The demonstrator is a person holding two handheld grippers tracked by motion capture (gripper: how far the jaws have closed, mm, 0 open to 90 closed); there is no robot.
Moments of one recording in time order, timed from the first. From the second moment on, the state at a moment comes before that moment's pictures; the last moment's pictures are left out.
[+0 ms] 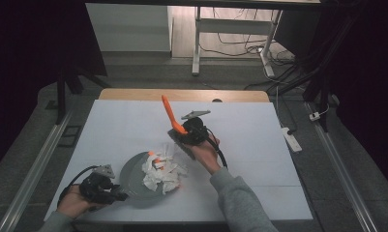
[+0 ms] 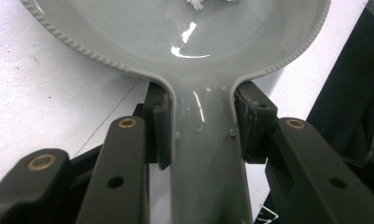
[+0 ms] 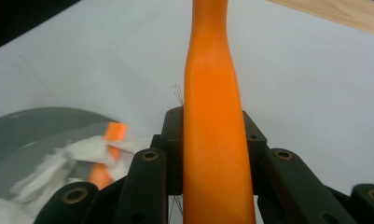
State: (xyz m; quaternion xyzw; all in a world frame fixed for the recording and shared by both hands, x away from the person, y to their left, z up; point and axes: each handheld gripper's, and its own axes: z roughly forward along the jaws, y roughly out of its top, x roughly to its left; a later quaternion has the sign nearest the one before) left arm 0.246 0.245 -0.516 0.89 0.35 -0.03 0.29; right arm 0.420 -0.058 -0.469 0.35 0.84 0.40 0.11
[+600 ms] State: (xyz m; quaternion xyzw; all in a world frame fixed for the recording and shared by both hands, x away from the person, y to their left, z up) left arm 0.246 0.246 -0.517 0.89 0.35 -0.03 0.30; right arm 0.423 -0.023 -0.502 0.34 0.87 0.36 0.09
